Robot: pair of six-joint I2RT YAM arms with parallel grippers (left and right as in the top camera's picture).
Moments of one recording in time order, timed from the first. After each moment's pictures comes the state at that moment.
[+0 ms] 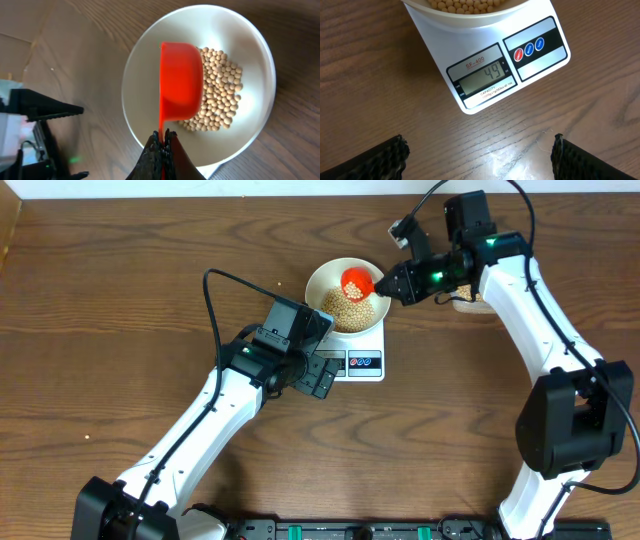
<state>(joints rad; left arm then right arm) -0.47 1.45 1.03 -0.70 0.12 0.01 0.22 1.96 1.67 -0.83 -0.75 -0.14</state>
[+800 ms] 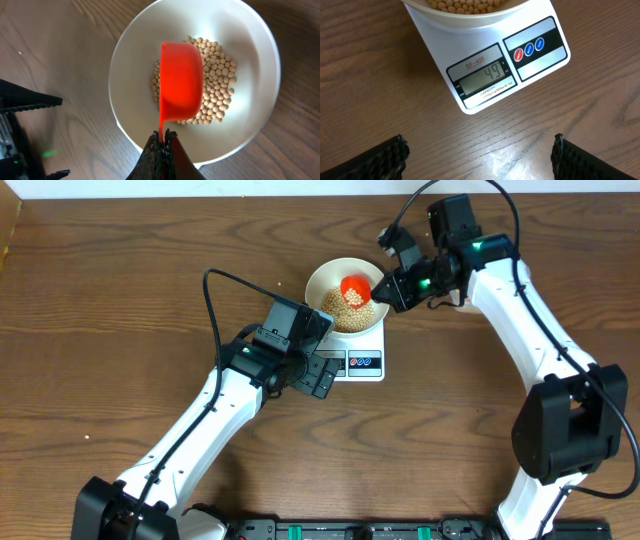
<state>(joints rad) -0.47 1.45 1.03 -0.70 0.12 0.01 0.28 1.94 1.67 -0.86 -0.61 -0.20</state>
